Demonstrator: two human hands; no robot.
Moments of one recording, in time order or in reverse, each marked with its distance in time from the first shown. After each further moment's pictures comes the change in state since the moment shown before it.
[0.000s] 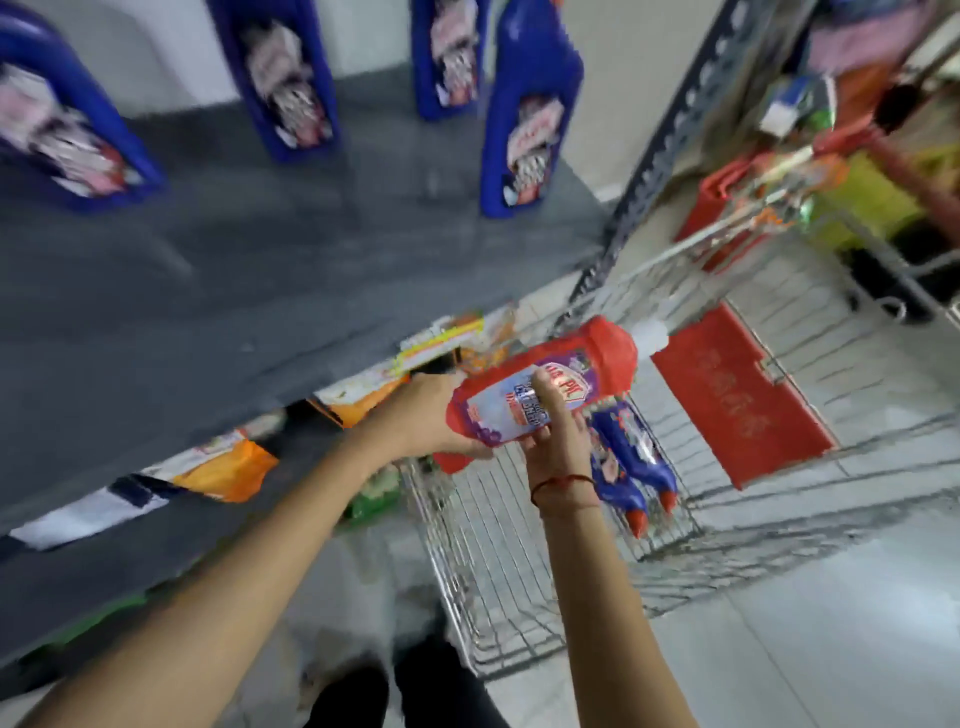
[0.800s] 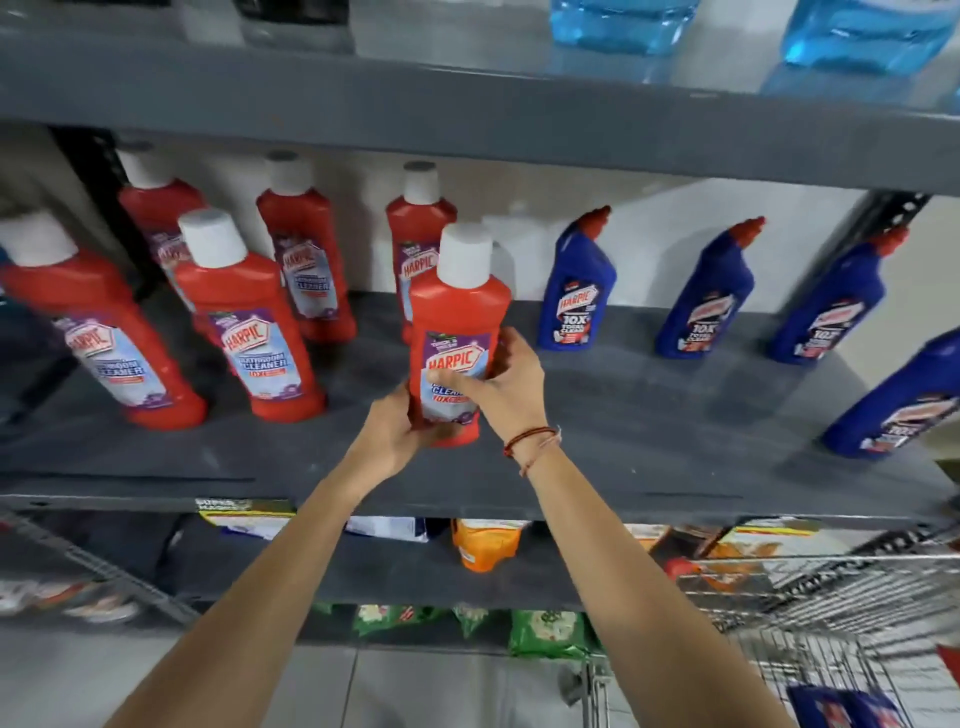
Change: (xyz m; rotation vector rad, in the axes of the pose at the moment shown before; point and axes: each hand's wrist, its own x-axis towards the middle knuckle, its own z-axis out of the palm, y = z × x) left_hand -0.282 -0.181 -0.181 -0.584 0.886 -0.267; right_hand -0.212 0.131 0.327 -0.759 -0.996 -0.565
